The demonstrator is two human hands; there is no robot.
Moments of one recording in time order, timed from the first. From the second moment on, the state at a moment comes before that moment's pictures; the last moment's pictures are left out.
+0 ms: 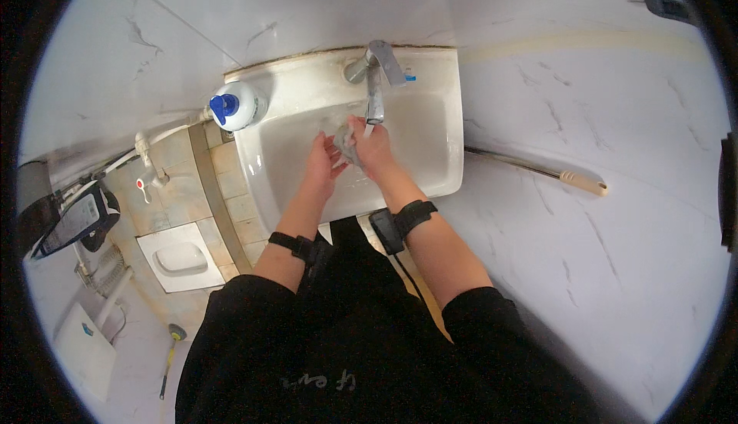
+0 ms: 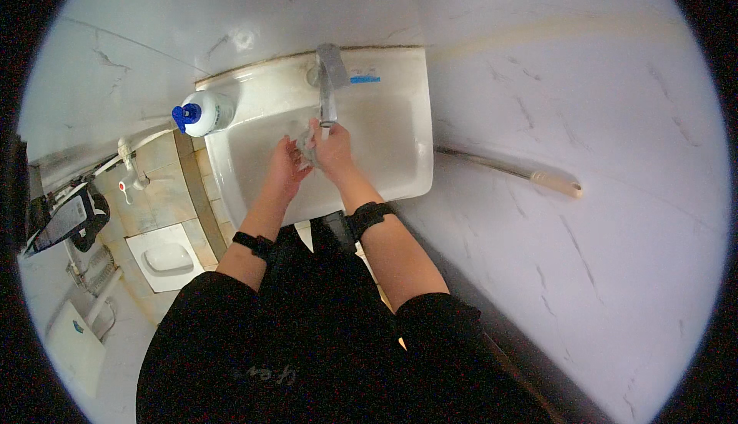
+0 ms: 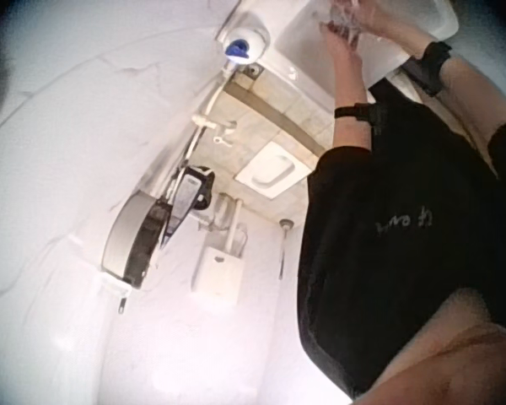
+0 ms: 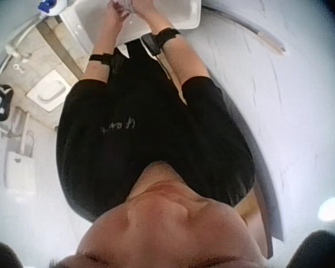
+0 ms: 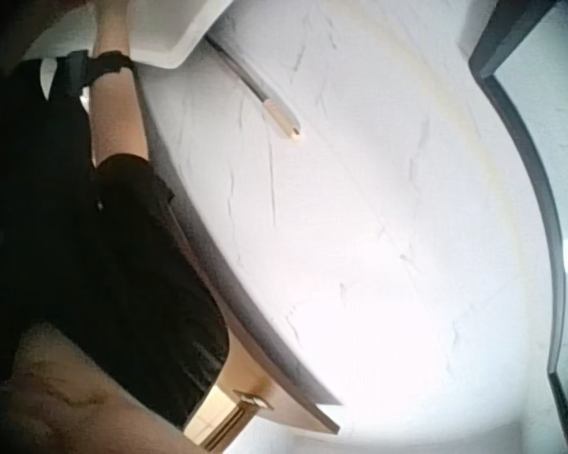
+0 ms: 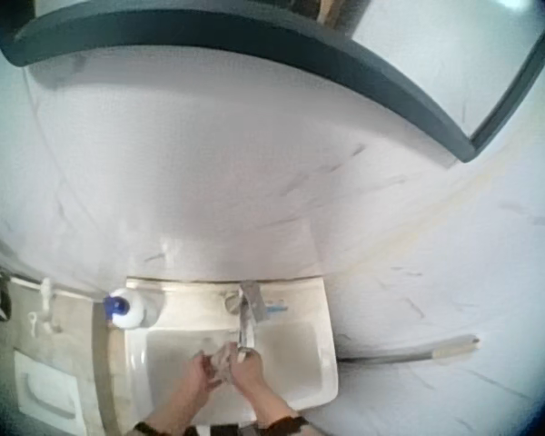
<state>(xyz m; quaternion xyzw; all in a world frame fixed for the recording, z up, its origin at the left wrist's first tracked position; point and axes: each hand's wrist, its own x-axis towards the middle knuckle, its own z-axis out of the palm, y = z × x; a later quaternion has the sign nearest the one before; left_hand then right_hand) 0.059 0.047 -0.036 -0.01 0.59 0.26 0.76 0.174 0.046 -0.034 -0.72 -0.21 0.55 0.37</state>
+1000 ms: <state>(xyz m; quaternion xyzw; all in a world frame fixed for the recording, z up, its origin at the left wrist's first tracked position) 0.093 0.069 -0.058 -0.08 0.41 0.25 0.87 0.204 0.030 0.055 -0.81 -0.31 0.23 0.45</state>
